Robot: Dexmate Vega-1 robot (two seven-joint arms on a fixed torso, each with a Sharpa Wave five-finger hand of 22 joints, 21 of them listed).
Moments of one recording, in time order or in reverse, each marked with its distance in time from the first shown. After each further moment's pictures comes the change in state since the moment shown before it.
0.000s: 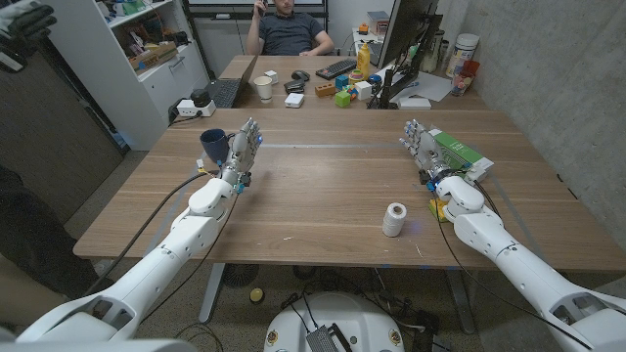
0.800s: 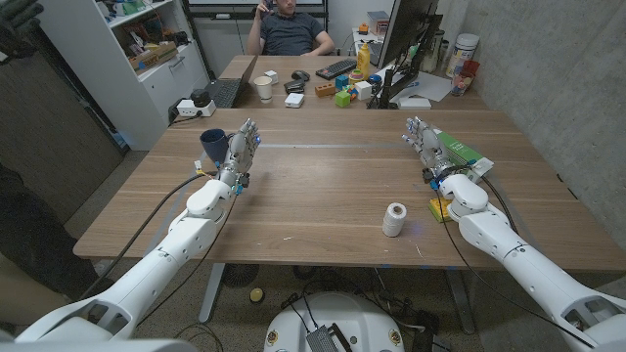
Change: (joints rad) left arm 0.015 0.009 -0.007 -0.015 0.000 -0.003 0.003; left_hand 0.000 0.000 0.000 0.000 0.000 0.000 0.000 0.004 0.000 0.000 0.000 0.000 0.000 0.000 0.000 0.000 0.005 0.000 0.000 0.000 0.000; right arm -0.032 -0.060 0.004 -0.087 -0.086 -0.010 -0.087; right_hand 0.004 0.004 0.017 -0.023 0.004 0.113 -0.005 0.029 0.000 0.086 0.006 0.027 0.004 0.091 0.010 0.023 -0.007 0.104 0.000 0.025 0.000
